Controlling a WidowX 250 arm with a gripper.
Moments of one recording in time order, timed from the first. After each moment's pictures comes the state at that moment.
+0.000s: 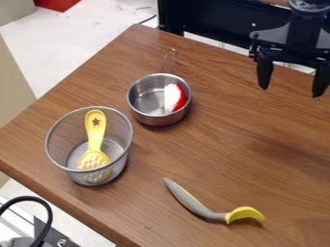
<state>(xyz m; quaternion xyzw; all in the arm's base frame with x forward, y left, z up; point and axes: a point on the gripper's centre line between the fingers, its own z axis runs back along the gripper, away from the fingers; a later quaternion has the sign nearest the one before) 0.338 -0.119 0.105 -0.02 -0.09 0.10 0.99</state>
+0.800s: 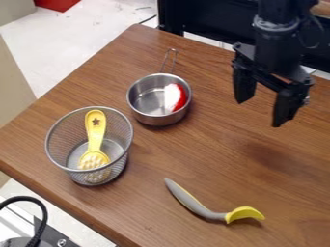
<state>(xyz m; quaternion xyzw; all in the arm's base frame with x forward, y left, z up) 0.300 -0.107 0.087 -0.04 -0.03 -0.23 0.97</state>
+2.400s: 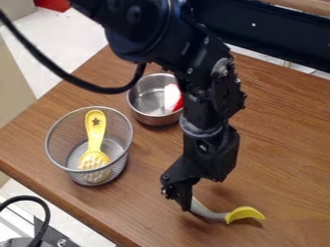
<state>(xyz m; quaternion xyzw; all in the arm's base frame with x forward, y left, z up) 0.206 -0.068 0.028 0.00 -0.03 -0.79 0.61</state>
